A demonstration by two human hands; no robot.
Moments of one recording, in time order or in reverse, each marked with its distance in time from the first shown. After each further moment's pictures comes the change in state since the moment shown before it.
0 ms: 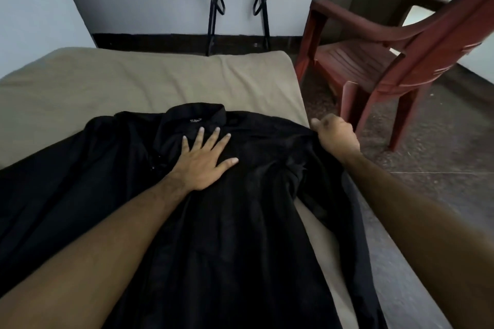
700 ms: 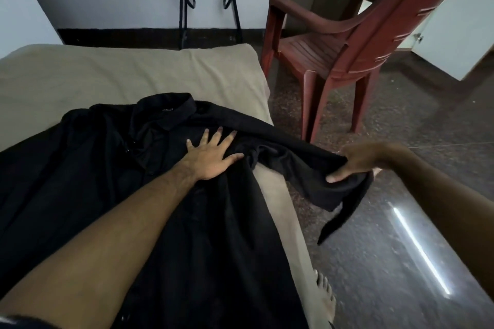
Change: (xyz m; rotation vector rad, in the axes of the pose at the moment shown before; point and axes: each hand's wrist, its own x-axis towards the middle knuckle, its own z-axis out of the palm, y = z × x) left_hand -0.027 0.095 -0.016 -0.091 -0.173 0.043; right_hand -0.079 0.099 -0.134 -0.433 -0.773 0.025
